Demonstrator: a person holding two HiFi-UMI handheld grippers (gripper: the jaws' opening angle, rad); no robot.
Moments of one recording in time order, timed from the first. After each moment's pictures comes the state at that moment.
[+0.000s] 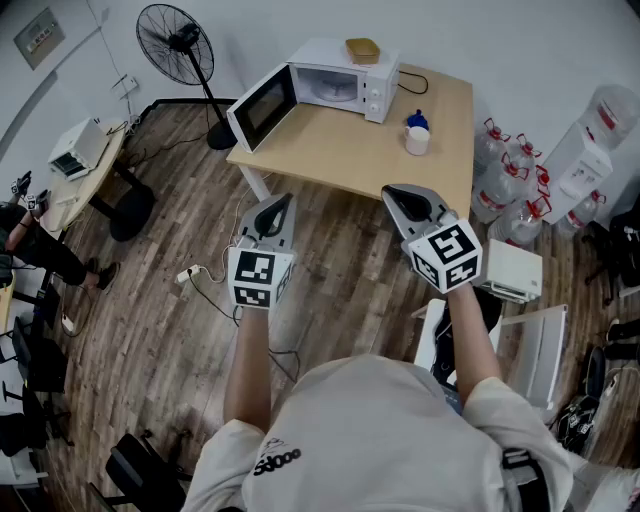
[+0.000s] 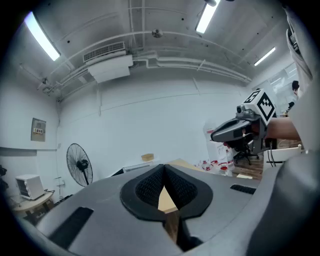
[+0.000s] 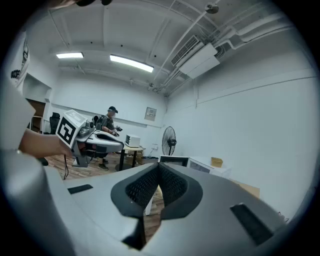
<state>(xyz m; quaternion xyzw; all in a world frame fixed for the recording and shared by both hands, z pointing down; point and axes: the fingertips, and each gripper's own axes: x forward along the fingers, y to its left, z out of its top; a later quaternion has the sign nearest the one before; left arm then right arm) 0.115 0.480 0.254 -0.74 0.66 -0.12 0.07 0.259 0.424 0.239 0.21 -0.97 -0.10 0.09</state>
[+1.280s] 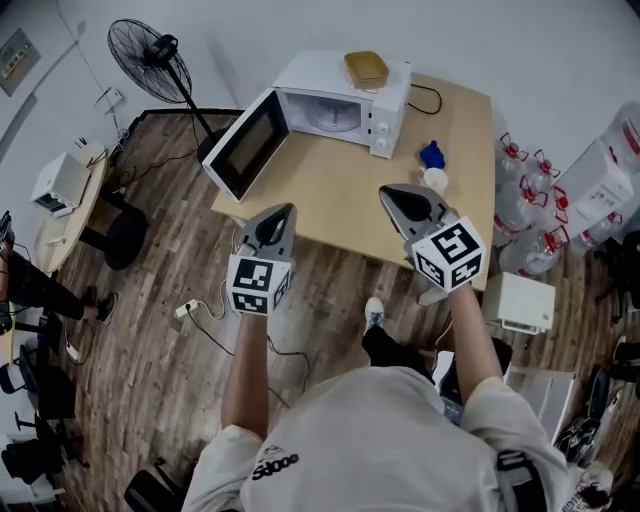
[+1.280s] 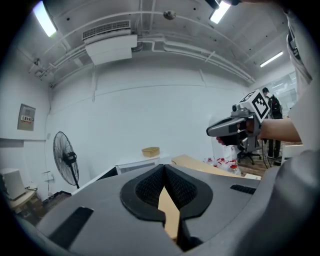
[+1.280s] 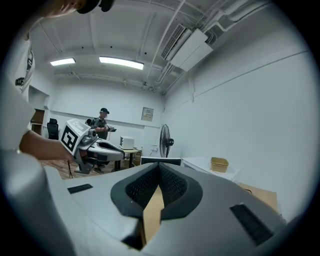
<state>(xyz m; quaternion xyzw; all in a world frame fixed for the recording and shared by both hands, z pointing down) 0.012 0.217 0.294 -0.75 0.64 -0.13 0.04 0.153 0.158 0.260 0.19 -0.98 -0.08 0.07</state>
